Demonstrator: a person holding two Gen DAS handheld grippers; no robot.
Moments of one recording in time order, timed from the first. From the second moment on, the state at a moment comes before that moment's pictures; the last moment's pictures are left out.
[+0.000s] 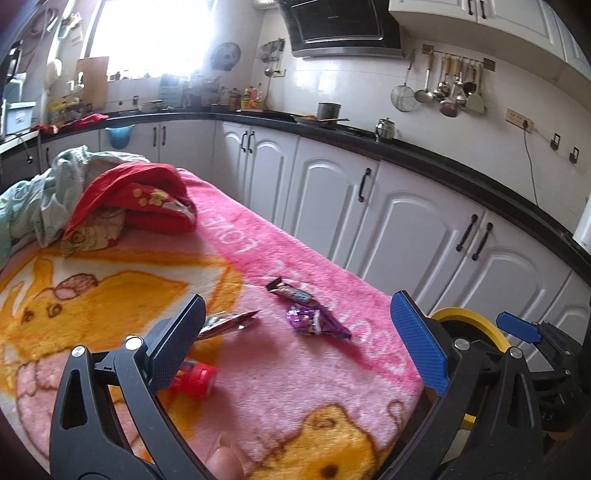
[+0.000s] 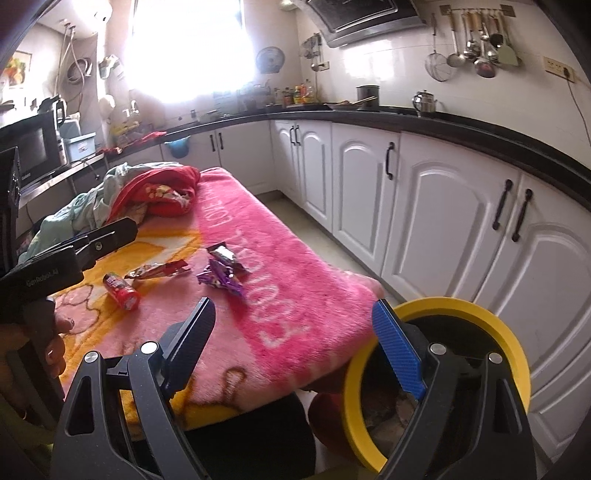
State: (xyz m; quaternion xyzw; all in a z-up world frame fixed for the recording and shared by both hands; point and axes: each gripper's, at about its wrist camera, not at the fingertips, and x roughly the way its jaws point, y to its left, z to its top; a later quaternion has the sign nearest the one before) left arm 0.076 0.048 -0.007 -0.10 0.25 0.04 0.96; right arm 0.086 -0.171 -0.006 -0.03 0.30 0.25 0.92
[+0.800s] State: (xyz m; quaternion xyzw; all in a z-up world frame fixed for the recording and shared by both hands) left arm 0.063 0.140 -0.045 -0.20 0.30 0.14 0.92; right arm 0.146 -0.074 -0.040 -0.07 0.36 0.32 0.88
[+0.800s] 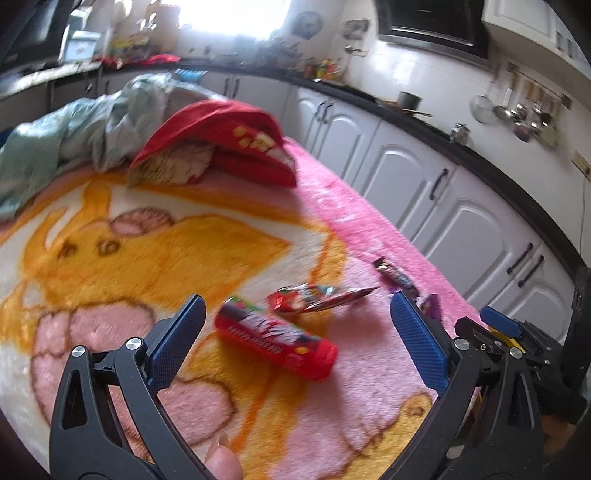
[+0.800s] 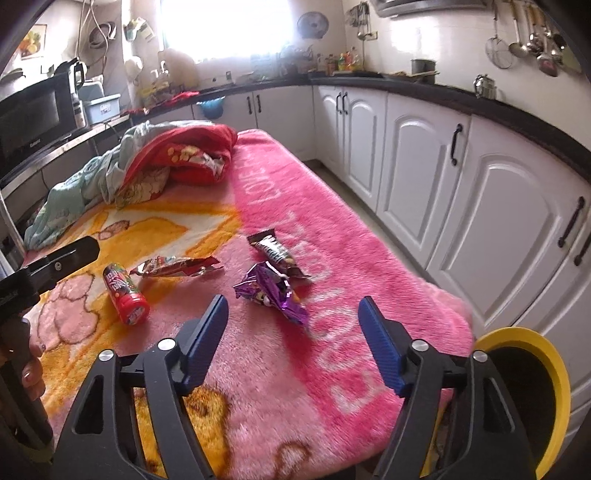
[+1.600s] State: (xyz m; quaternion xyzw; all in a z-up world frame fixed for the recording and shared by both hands) left arm 0.080 0.167 -0.091 -0.33 0.36 0.19 0.85; right arm 0.176 -0.035 -0.078 -0.09 0.39 0.33 0.85
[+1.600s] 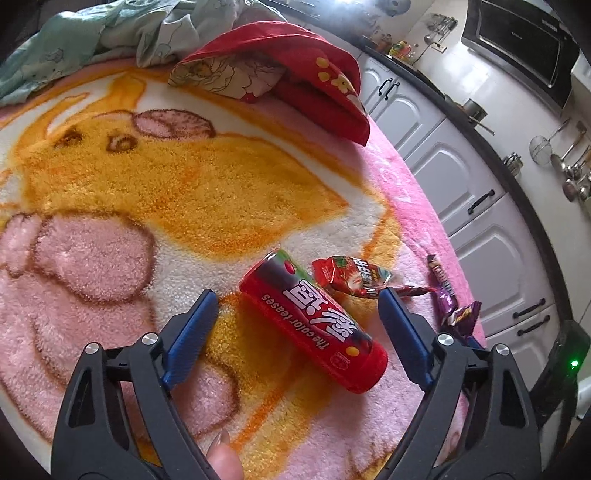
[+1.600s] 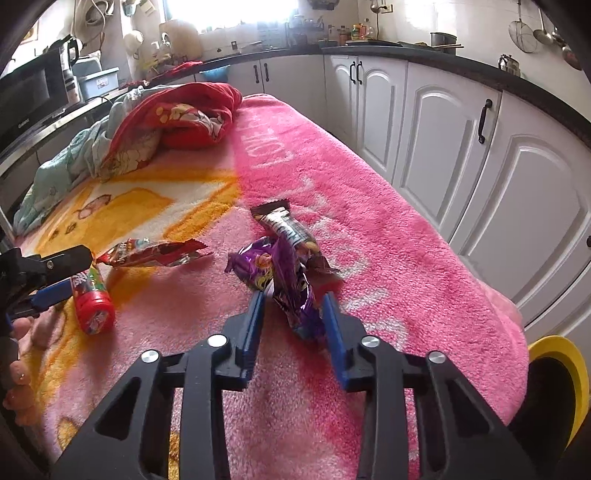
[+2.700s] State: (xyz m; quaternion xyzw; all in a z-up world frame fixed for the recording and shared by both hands) left arm 0.041 0.174 -0.075 -0.36 0.35 0.13 0.86; right arm 0.106 -0.078 -0.068 -0.05 0.41 0.36 0.84
